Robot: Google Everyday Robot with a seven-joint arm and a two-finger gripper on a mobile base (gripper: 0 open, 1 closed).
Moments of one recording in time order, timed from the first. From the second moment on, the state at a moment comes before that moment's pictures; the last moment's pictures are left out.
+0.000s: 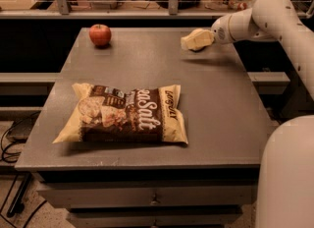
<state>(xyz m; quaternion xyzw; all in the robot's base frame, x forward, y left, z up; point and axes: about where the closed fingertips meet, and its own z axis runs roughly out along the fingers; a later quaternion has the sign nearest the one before) 0.820 -0.149 0.871 -0.33 0.80 0.17 0.47</state>
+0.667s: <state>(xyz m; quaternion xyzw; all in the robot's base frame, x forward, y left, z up) 0.843 -0.142 0.852 -0.33 0.80 0.20 0.46</state>
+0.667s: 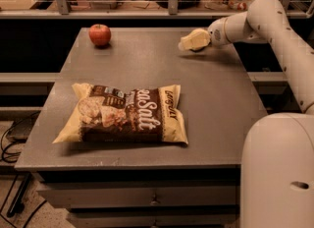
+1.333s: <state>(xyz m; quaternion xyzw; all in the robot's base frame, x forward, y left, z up) 0.847 -0.144 0.849 -0.33 0.80 0.21 0.46</state>
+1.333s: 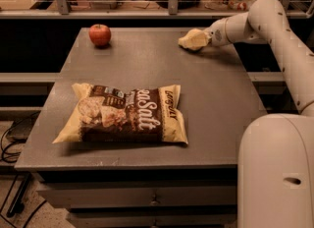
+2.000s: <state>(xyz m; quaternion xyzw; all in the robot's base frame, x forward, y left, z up) 0.837 -0.141 0.871 -0.36 0.78 0.20 0.47</state>
